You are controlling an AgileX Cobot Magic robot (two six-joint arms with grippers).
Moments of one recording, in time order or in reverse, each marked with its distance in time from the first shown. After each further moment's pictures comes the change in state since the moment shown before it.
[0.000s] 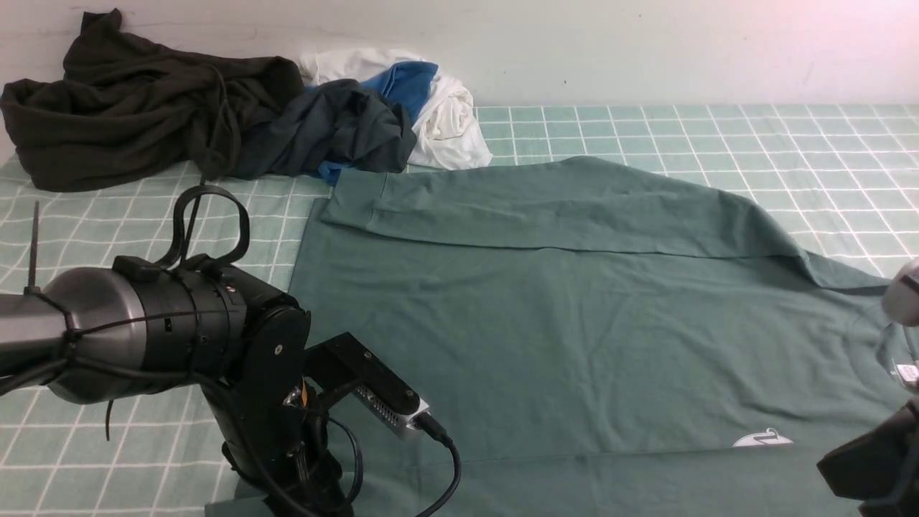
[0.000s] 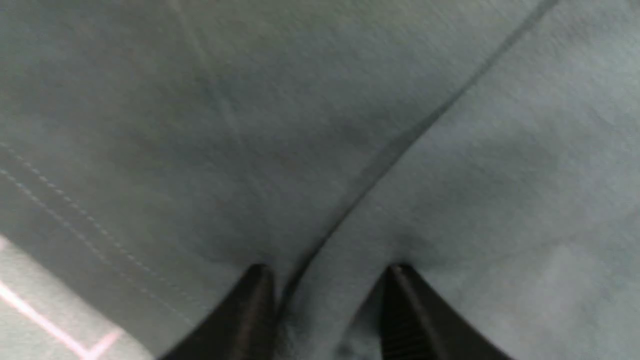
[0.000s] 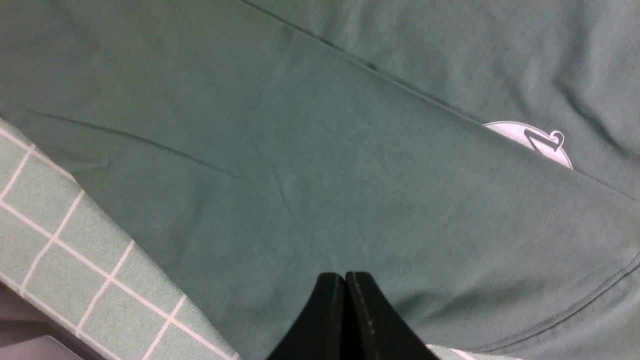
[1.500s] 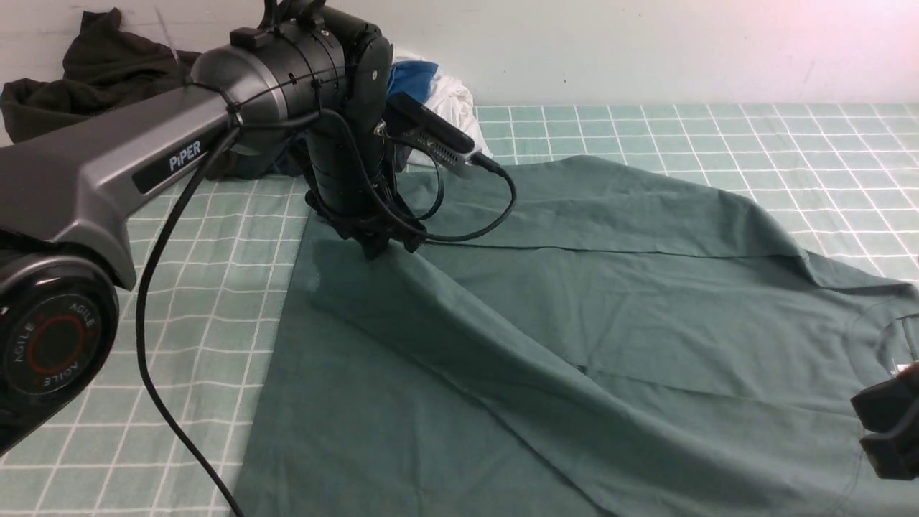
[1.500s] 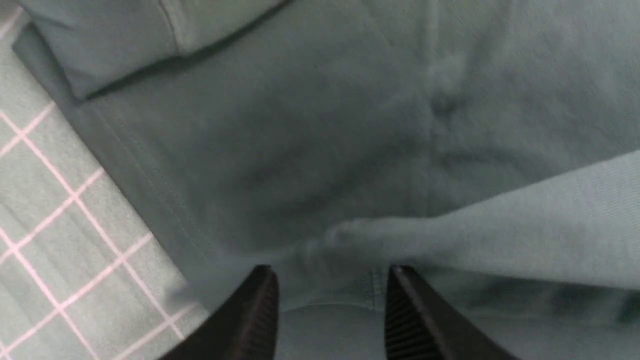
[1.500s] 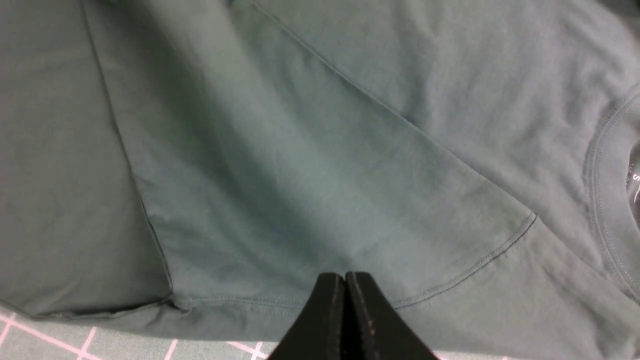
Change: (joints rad) right arm 0.000 0.003 0.000 -0.217 -0.133 0.184; left arm 0.115 0.446 -1.039 0.112 0.351 -0.057
